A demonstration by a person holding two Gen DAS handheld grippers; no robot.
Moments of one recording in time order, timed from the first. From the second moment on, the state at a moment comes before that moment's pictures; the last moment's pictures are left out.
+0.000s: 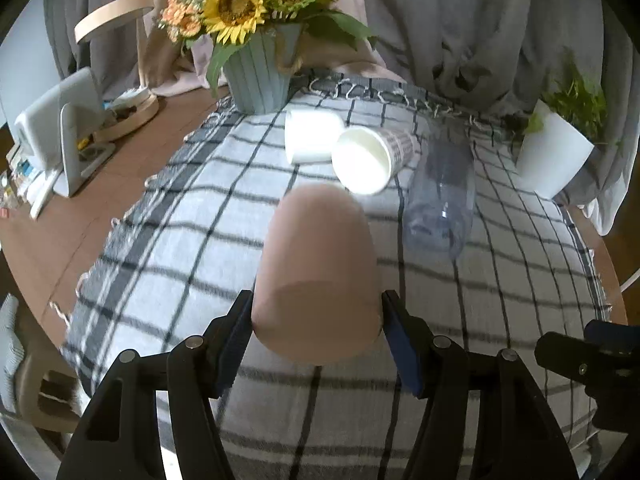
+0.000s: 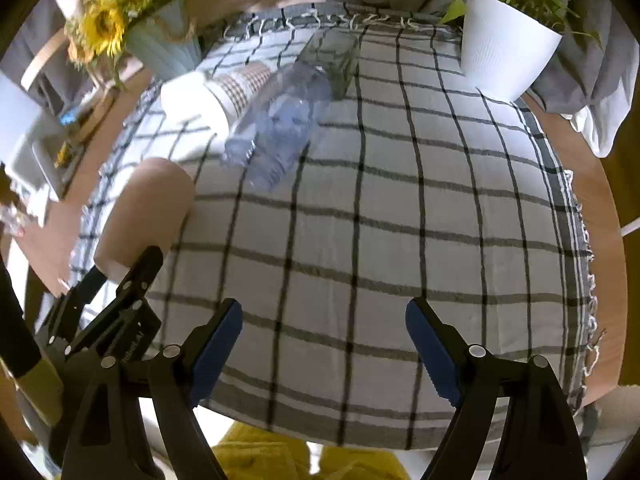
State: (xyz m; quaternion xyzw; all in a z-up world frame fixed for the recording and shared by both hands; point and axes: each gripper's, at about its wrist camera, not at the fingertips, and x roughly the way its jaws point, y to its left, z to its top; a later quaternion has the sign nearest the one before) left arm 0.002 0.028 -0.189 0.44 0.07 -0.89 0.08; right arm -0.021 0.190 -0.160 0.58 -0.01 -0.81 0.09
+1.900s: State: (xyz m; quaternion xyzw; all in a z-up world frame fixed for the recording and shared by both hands) left arm 0.014 -0.024 -0.057 0.41 0.03 -0.91 0.03; right arm 0.035 0.154 -0.032 0.41 -0.07 -0.91 0.03
